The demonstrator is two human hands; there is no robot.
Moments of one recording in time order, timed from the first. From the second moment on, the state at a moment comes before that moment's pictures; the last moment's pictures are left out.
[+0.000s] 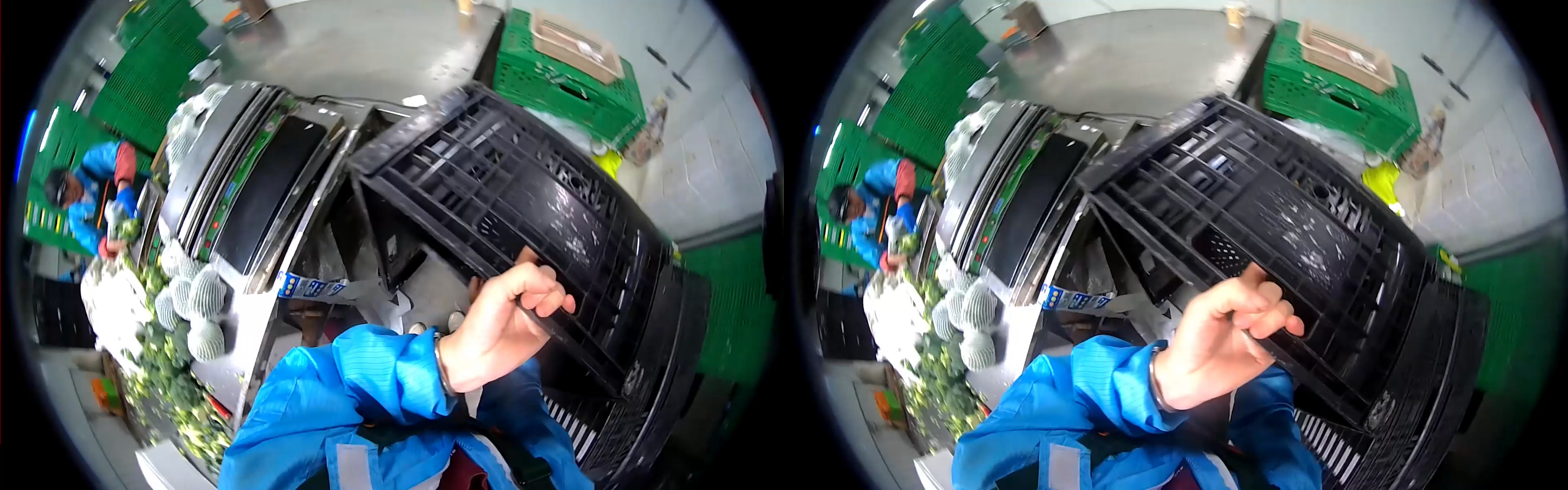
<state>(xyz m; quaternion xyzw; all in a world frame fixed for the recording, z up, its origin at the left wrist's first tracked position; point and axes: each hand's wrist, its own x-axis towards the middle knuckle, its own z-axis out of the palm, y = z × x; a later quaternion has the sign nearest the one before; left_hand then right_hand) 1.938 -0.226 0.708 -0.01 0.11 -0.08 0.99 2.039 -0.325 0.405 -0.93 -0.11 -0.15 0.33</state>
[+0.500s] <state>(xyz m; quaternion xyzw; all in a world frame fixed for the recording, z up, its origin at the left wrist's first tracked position) 1.993 -0.238 0.395 -0.10 0.20 0.07 0.97 1.946 -0.360 0.420 -0.12 0.20 0.08 0.97</state>
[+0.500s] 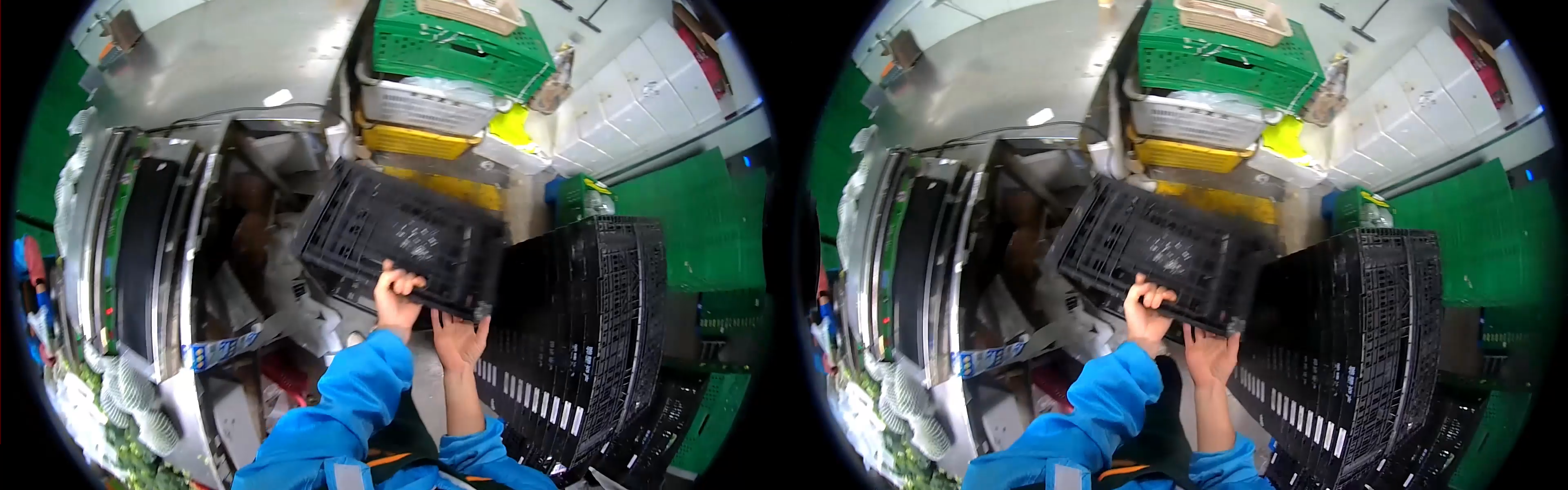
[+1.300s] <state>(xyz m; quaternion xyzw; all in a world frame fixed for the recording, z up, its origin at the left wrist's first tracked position) 1.860 -0.157 0.211 0.15 0.64 0.00 0.75 1.863 -0.455 0.180 -0.04 0.57 0.09 0.82</state>
